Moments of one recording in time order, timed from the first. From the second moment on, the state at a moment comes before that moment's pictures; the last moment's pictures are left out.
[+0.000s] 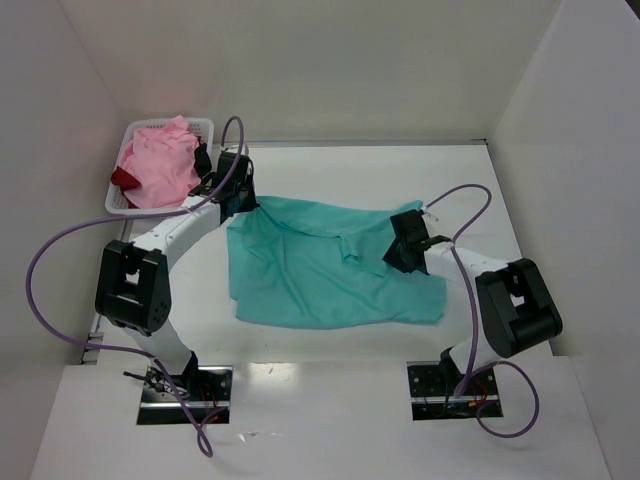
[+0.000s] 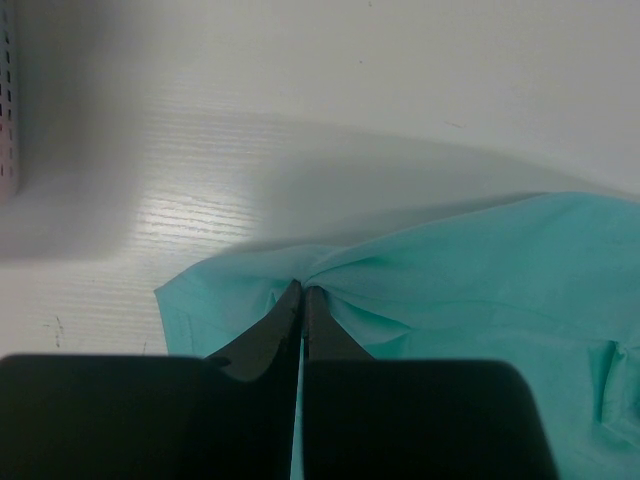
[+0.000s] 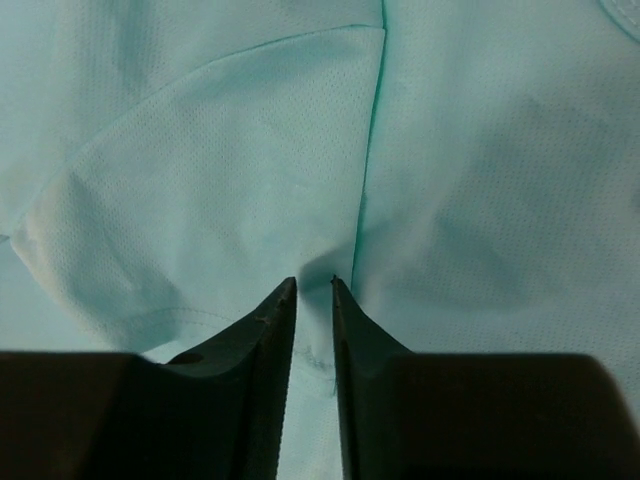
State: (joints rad) left arm -0.28 1.68 1.27 -0.32 -0.19 -0.37; right arm 0.35 1.50 0.73 -0.22 0.20 0.87
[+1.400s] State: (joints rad) left arm -0.27 1.66 1.27 -0.32 -0.18 -0.37; right arm 0.35 1.57 0.78 -0.27 0.25 0.85
